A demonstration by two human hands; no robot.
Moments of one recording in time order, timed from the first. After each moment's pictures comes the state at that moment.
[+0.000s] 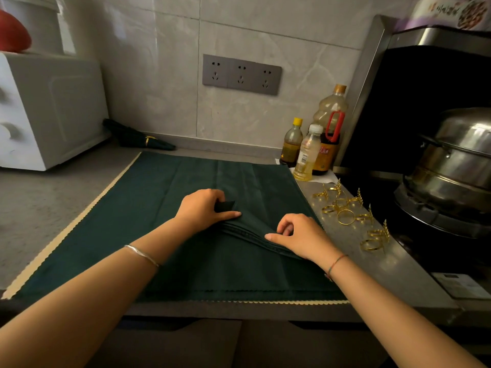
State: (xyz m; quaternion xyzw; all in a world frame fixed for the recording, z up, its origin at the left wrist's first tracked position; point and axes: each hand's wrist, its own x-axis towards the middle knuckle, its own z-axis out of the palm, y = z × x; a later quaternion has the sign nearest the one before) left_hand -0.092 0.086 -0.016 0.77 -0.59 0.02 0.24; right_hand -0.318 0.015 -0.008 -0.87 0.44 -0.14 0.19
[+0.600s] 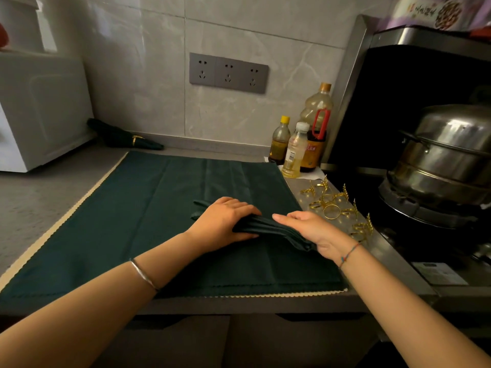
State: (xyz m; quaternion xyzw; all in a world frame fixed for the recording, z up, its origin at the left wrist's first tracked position) left_hand -0.141 0.089 -0.027 0.55 -0.79 0.11 0.25; right_hand -0.342 0.018 0.013 -0.72 0.48 -0.18 0.47
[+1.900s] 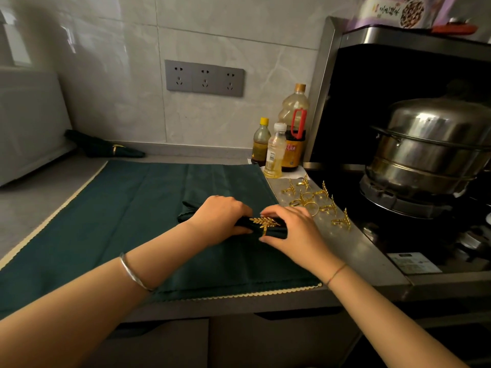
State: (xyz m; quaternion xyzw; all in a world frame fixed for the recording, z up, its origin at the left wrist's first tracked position) left_hand -0.203 0.075 0.024 0.63 -0.76 0.15 0.04; right_hand -0.385 0.021 -0.004 -0.90 0.34 -0.28 0.05
